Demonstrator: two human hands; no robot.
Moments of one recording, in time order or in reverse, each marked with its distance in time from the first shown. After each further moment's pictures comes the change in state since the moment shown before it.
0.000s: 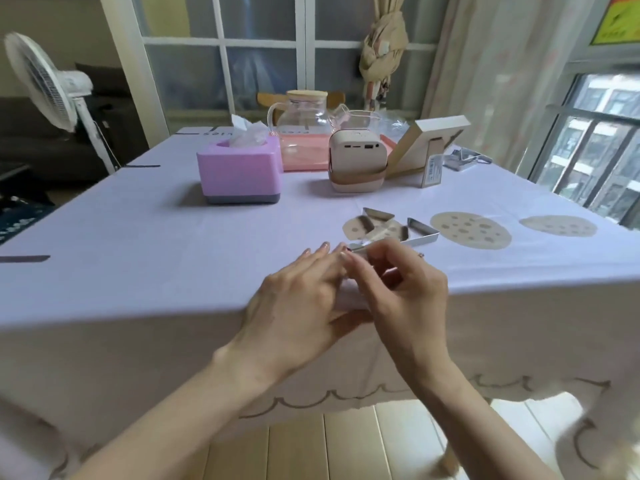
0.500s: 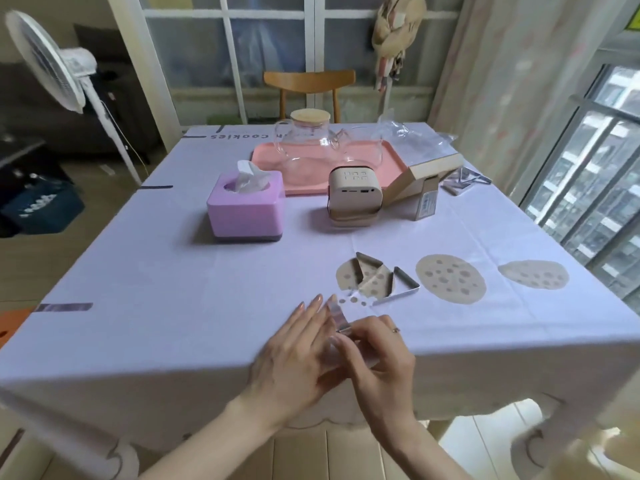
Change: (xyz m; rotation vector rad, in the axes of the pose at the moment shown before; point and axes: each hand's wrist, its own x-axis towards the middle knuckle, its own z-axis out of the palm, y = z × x) left_hand -0.002 -0.002 0.003 -0.032 0.028 0.062; right_hand -0.002 -0.007 -0.012 0.020 -0.102 0.086
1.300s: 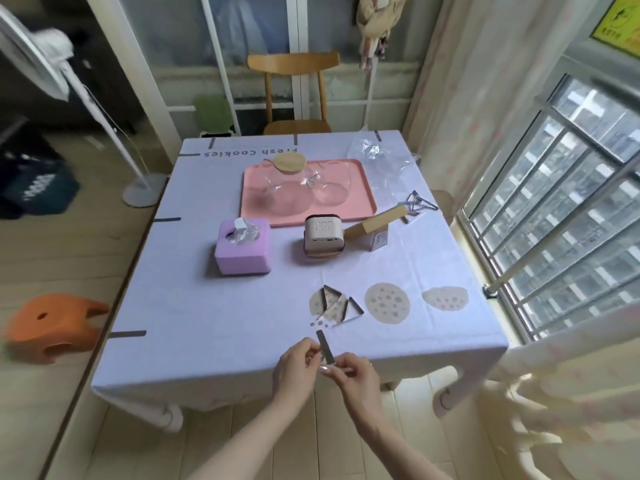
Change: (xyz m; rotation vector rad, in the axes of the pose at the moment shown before) left_hand 0.056 0.066 -0.076 -0.607 -0.375 -0.993; right_hand 0.041 -0.084 -0.073 0.059 -0.349 0.986
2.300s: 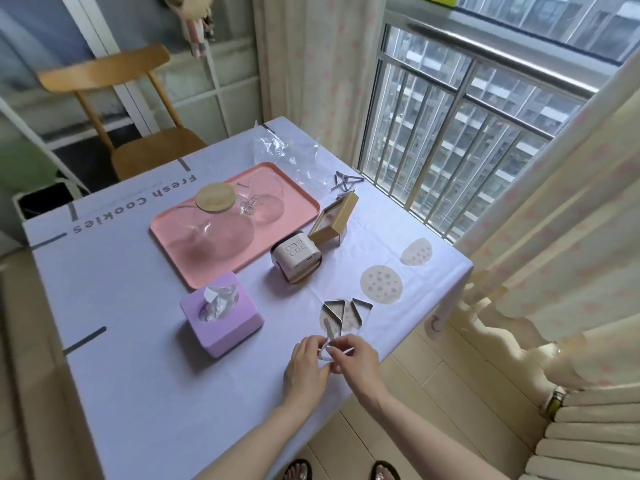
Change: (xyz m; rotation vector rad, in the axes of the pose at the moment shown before) left_hand 0.112 -0.028 -0.078 0.223 -0.518 0.487; right_hand 0.050 -0.071 0.112 0.149 0.537 0.231
